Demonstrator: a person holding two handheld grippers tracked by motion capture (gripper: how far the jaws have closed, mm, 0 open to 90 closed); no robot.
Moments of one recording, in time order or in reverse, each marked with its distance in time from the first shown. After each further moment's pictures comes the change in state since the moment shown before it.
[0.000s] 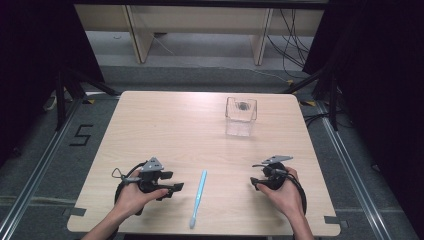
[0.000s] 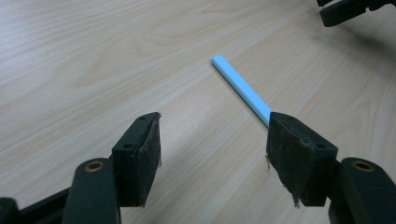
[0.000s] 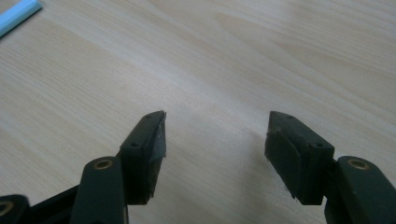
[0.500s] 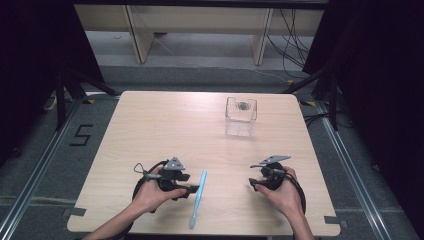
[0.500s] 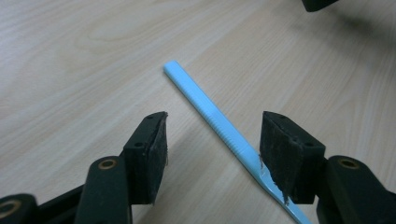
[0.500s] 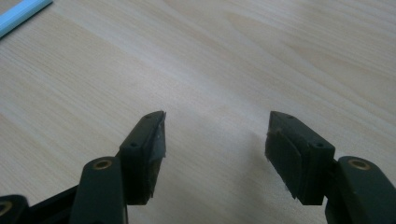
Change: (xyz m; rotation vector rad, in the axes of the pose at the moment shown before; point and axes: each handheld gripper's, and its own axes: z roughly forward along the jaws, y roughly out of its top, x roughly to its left) left arm -0.029 0.021 0.036 0.109 -0.046 0.051; right arm 0.004 0.002 0.000 0.003 0.001 -0.036
